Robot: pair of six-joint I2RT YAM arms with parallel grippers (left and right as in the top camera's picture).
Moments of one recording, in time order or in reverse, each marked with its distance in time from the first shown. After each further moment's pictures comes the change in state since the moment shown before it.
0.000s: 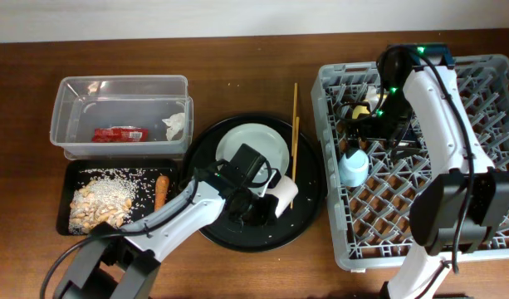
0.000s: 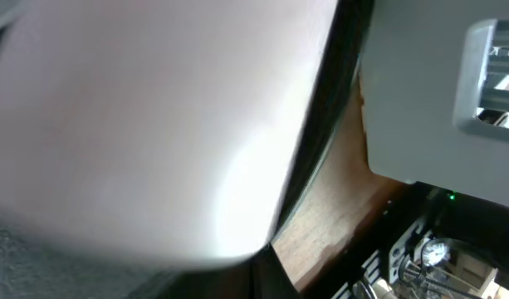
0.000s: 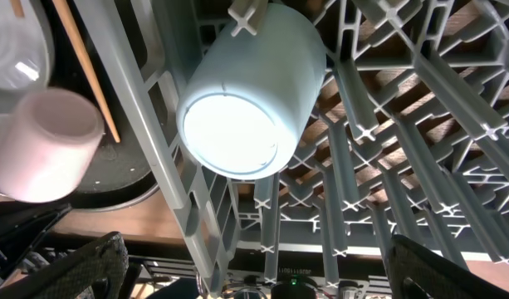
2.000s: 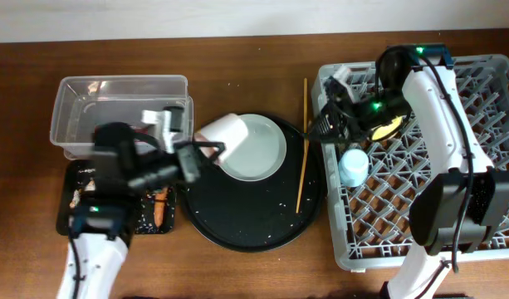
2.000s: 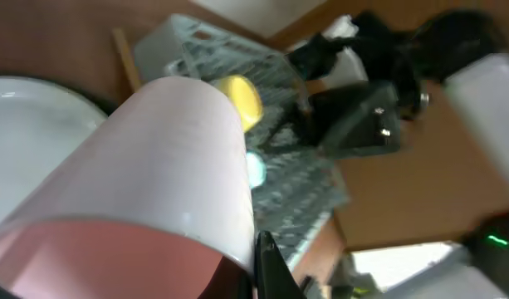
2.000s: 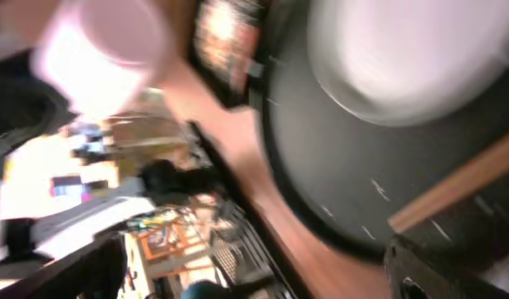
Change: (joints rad) left arm 0.558 -0.569 -0.084 0.319 0.380 -0.172; right arm 0.003 0.001 -0.004 -0.008 -0.875 -0.564
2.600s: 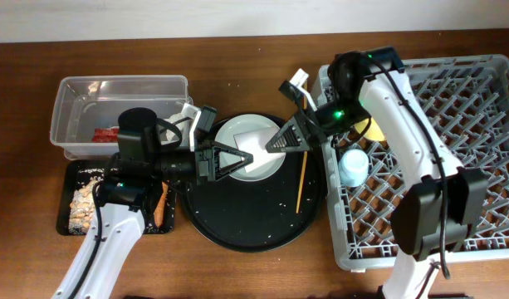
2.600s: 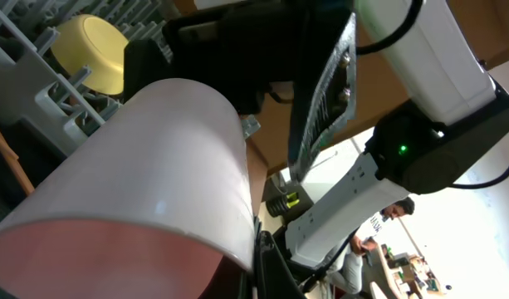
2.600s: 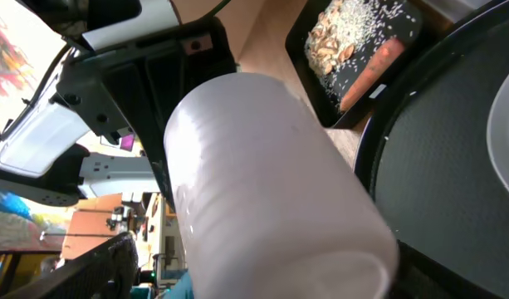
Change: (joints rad) left arm -0.084 0.182 -0.003 0.241 0.359 0.053; right arm 0.216 0.000 0.000 0.000 -0.218 -0.143
